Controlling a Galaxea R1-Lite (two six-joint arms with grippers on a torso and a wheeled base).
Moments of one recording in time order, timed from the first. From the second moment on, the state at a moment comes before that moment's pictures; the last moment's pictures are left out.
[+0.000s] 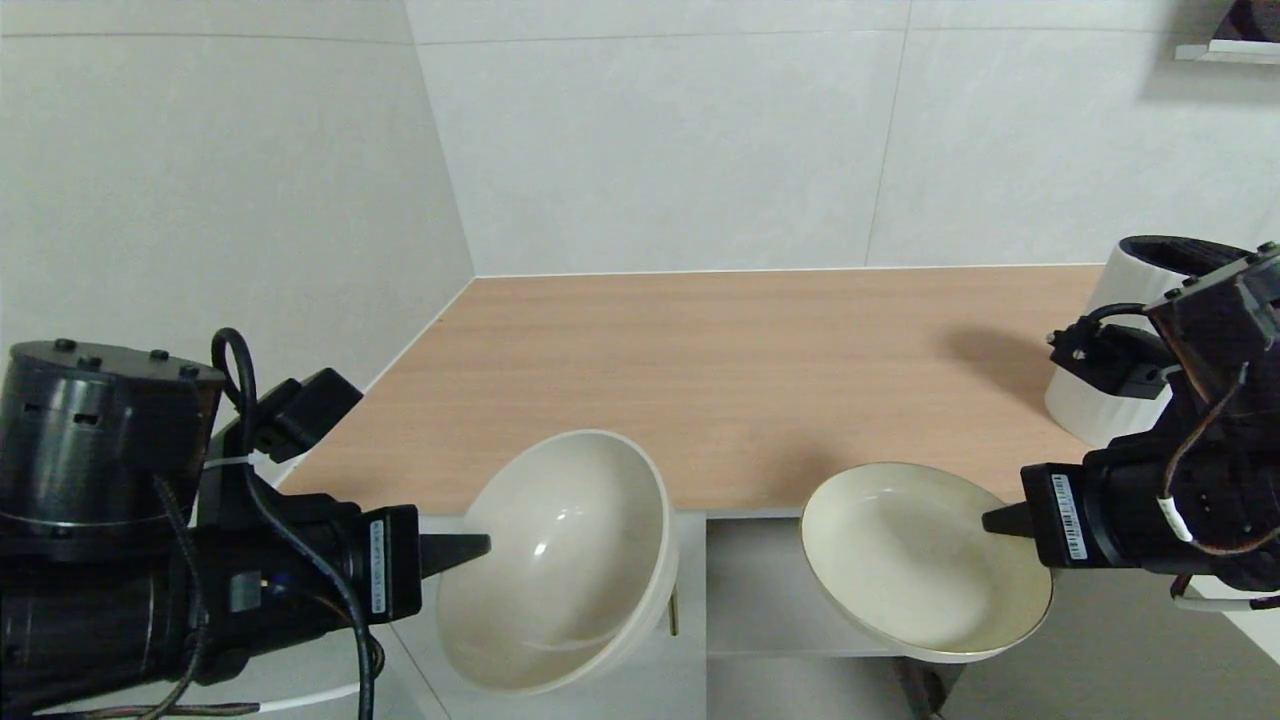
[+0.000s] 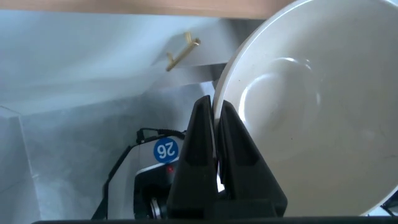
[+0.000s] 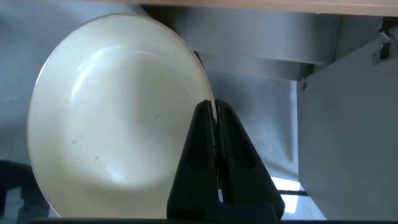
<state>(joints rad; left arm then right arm) -0.50 1.32 -0.72 0.00 -0.13 -0.54 0.61 1.41 -1.05 0.43 -0.16 0.46</state>
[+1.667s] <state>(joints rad) -0.50 1.33 -0.71 0.00 -0.13 -0.53 0.62 1.46 -1.02 0.41 -0.16 0.44</state>
